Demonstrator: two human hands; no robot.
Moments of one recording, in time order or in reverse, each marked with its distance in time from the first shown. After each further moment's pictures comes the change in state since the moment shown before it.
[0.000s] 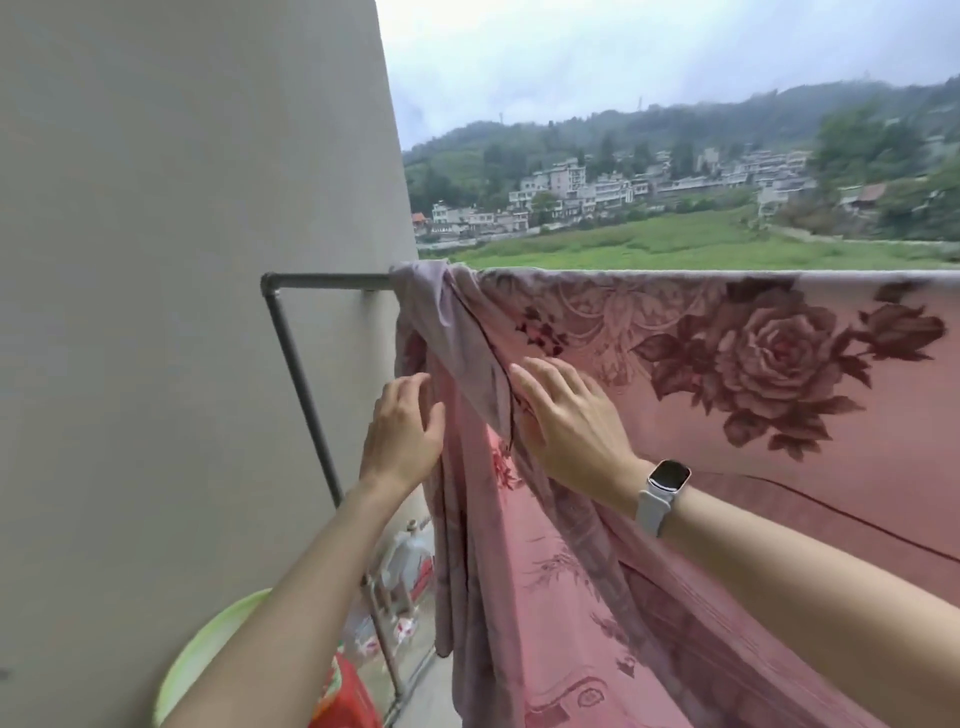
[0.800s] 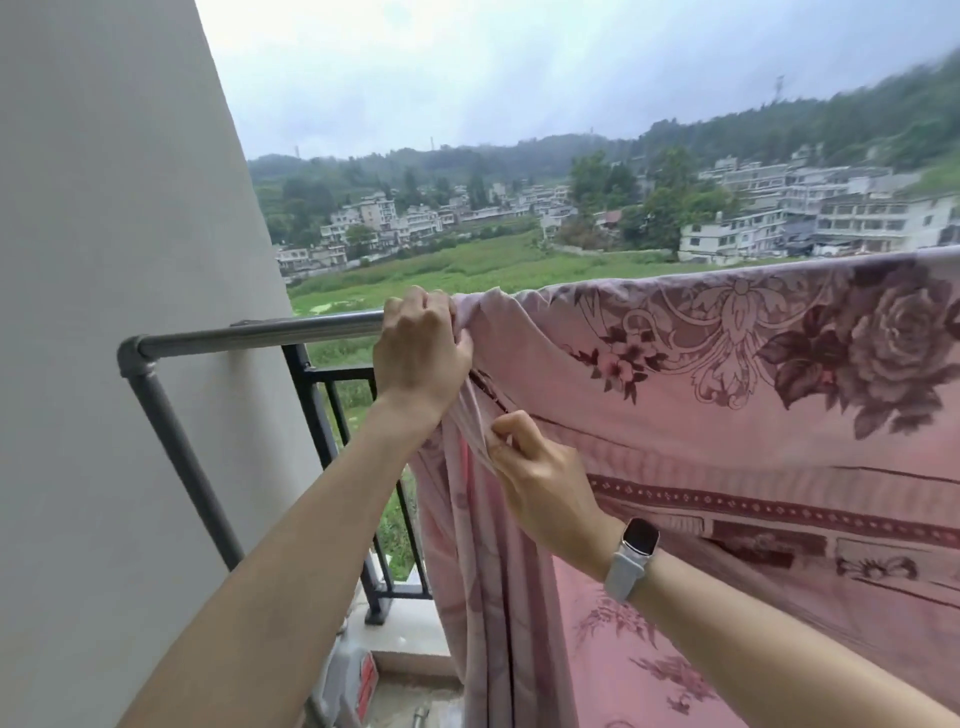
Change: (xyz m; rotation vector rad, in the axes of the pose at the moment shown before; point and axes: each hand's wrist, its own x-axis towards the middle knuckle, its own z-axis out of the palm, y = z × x) left_hand 0.187 -0.052 -0.008 0.024 0.123 0.464; right_hand 0.092 -0.090 0.132 -0.013 0.291 0.118
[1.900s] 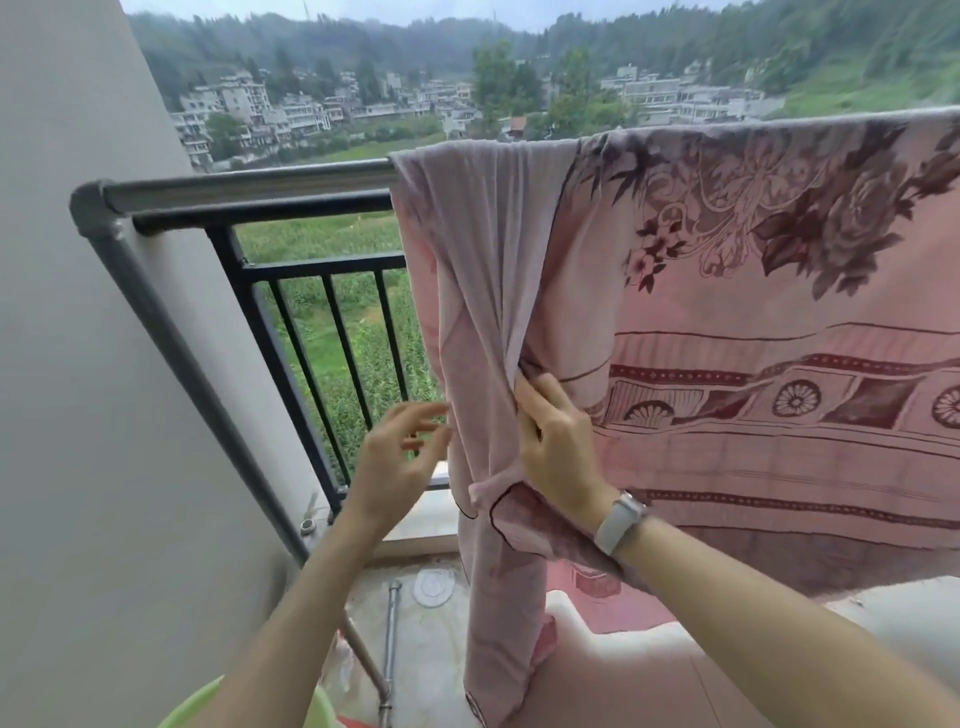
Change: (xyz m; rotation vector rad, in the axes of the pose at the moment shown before) left_hand -0.188 -0.149 -0.009 -0.887 -0.549 -0.150; right_hand -0.062 -0.104 0.057 -0.024 0.068 0.445
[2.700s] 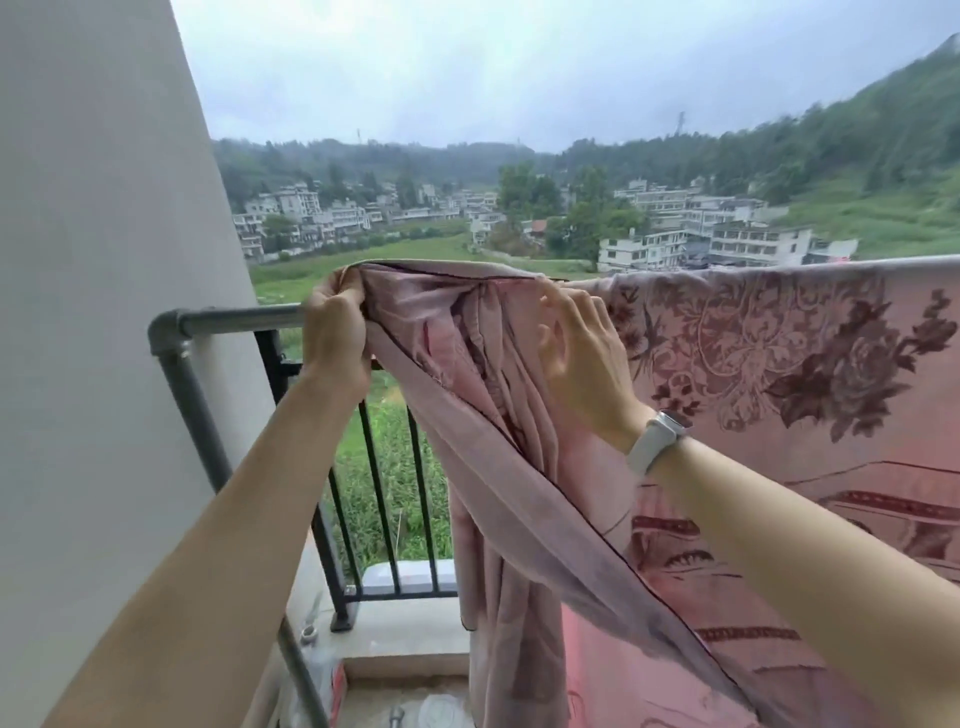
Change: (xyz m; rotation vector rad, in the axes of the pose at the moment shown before) left_hand 0.150 0.109 -0.096 -0.738 0.455 -0.076; right_hand 0.172 0.005 -0.030 -0.186 0.093 -0.202
